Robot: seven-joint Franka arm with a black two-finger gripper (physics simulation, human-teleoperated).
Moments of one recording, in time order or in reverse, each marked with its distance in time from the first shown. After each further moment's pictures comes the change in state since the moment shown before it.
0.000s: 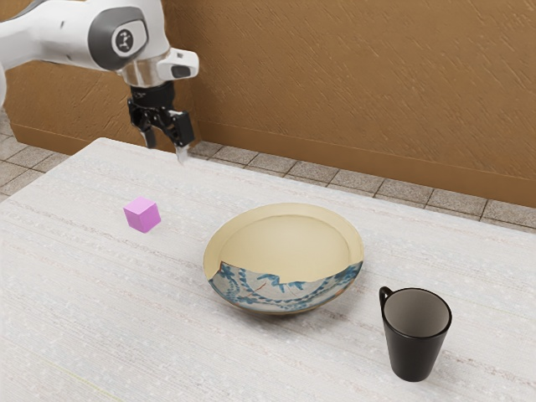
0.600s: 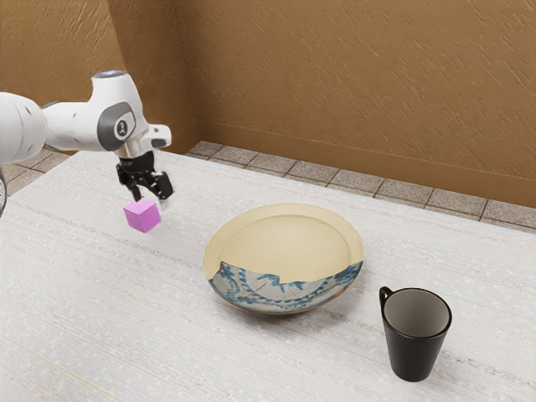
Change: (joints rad) arm 0.324 0.397 -0.089 0.016 0.019 0.384 0.106
